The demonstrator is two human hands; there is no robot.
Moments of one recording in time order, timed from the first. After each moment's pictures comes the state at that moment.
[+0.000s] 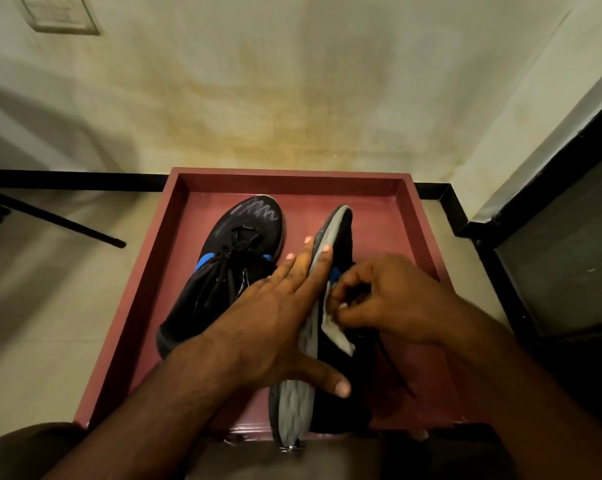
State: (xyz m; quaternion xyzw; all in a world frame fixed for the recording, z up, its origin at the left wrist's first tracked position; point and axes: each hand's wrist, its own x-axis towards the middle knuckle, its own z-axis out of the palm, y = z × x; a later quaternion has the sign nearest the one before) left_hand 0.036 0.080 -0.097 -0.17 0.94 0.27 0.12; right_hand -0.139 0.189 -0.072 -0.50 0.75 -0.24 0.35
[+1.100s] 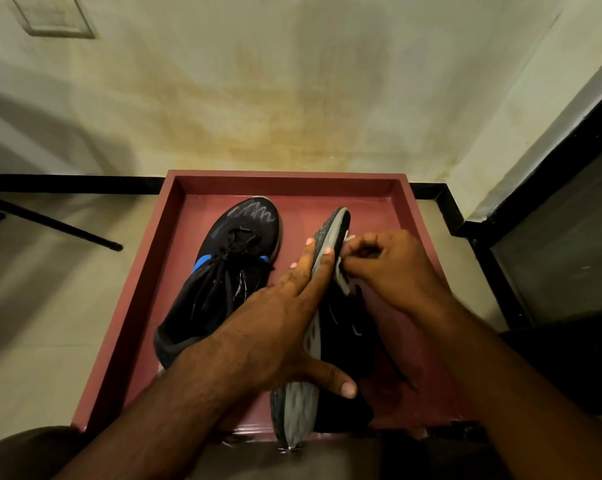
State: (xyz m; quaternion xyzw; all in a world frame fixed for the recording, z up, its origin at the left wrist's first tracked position) left_hand 0.031 0.086 -0.098 -0.15 0.94 0.29 0.09; right_hand -0.157 0.173 -0.100 -0.36 0.81 -0.39 0.24
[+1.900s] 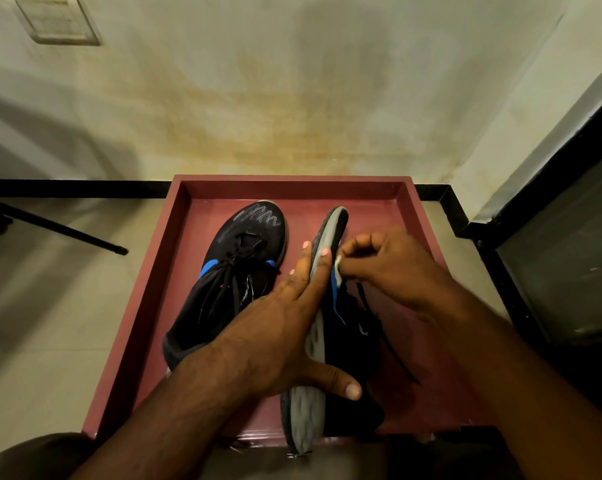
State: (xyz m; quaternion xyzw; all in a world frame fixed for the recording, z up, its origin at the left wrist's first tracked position) left_hand 0.037 0.082 -0.097 -0.17 0.93 0.31 0.09; right_hand -0.153 0.166 -0.087 -0.38 0.75 -0.40 0.36
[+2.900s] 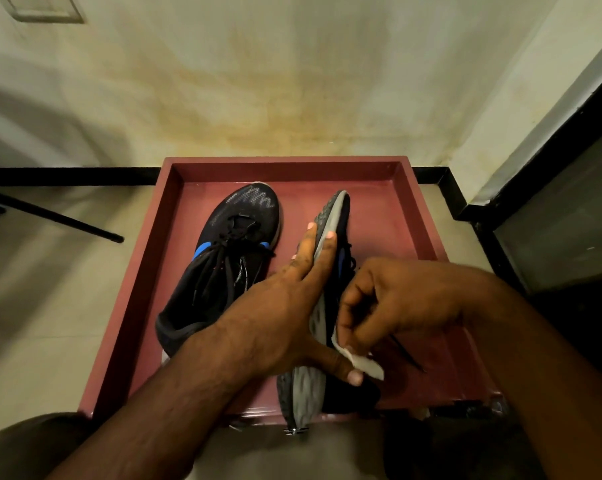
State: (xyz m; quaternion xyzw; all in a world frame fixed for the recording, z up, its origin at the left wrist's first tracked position) left_hand 0.031 0.089 -0.098 -0.17 0.93 0.30 0.09; right_hand -0.150 0.196 -0.061 -0.51 0.62 -0.14 0.58
